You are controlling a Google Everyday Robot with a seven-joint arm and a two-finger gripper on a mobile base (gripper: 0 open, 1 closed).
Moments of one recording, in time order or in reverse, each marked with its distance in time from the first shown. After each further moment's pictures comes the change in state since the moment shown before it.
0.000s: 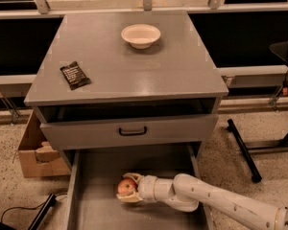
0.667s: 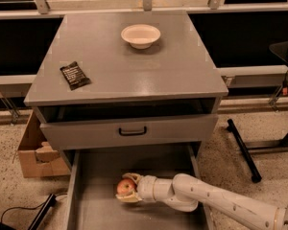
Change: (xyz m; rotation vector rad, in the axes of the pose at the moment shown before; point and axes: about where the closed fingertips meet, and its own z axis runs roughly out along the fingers) arm -0.001 0.002 0.003 -0.006 -0.003 0.000
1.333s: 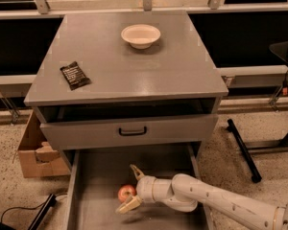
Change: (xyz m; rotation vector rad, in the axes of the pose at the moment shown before) arm -0.001 0.002 0.003 -0.006 -0.002 0.000
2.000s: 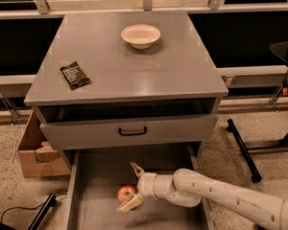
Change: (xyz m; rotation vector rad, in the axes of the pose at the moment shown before) arm -0.019 0.003 -0.013 -0.031 0.026 -0.015
